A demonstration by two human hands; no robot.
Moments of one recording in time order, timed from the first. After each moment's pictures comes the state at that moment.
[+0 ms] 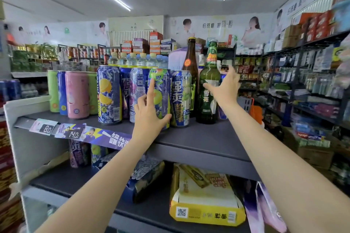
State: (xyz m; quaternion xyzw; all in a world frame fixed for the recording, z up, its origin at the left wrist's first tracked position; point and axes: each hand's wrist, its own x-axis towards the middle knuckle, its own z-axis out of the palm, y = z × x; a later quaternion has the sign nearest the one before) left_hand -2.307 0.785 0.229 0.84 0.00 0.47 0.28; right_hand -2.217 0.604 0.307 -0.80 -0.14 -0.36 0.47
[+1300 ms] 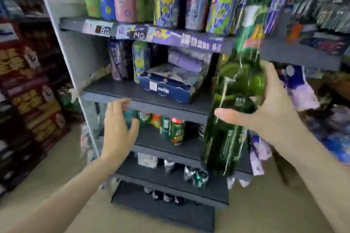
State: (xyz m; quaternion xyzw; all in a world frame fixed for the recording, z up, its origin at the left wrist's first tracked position) left_hand -2.526 0.941 0.026 0.84 0.04 0.39 0.37; right_hand -2.534 0.681 0.161 -0.80 -0.29 -0.11 0.51
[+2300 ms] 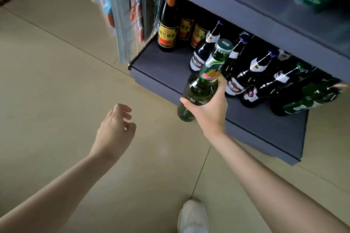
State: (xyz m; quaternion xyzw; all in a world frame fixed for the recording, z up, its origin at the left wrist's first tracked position) left_hand -2.606 1.057 -0.692 0.85 0.36 0.02 0.38; right_hand -2.468 0.896 -0.694 -0.84 -0.12 0.04 0.52
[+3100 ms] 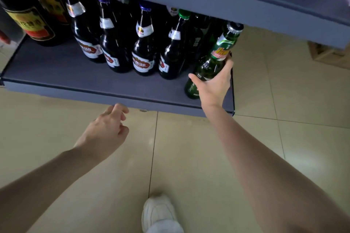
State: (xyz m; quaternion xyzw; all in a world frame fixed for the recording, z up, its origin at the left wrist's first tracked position) left_hand -2.500 0.900 -0.729 0.94 0.06 -0.13 0.30; right_hand -2.379 0.676 -0.742 -0.86 0.14 -0.15 0.47
